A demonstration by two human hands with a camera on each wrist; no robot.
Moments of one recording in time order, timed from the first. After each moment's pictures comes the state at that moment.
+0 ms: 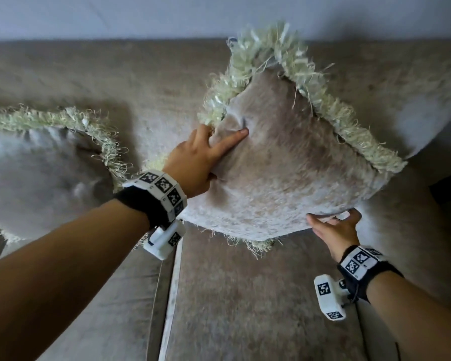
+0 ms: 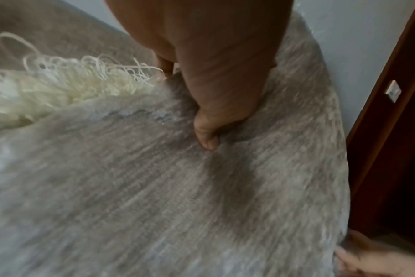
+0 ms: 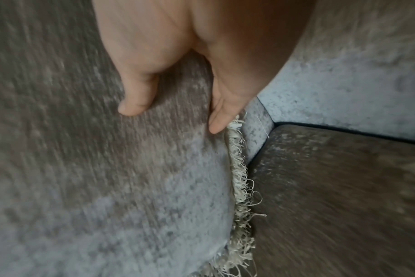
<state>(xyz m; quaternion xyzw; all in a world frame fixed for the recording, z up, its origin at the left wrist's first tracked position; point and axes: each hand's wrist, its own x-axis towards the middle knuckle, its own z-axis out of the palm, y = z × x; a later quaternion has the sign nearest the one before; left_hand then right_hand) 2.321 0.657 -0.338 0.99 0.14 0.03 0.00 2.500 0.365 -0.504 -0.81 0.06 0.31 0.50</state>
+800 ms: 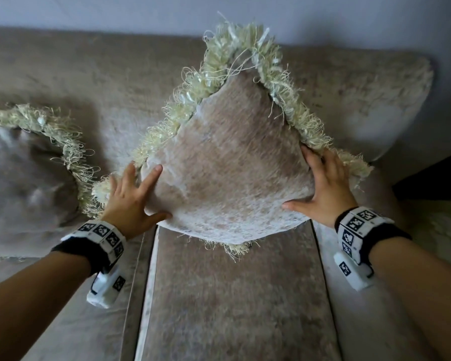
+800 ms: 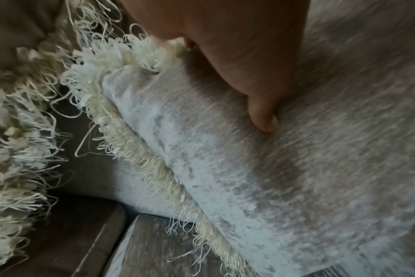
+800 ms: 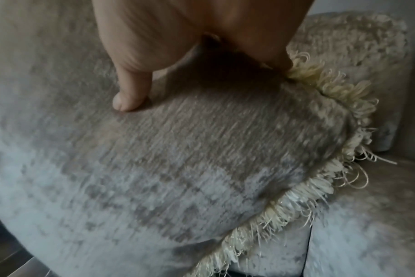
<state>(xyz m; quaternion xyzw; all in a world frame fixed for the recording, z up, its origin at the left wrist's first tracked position) 2.241 0.680 -0.434 0.95 0.28 0.05 0.11 2.536 0.389 -0.381 -0.90 -0.39 0.10 0.15</state>
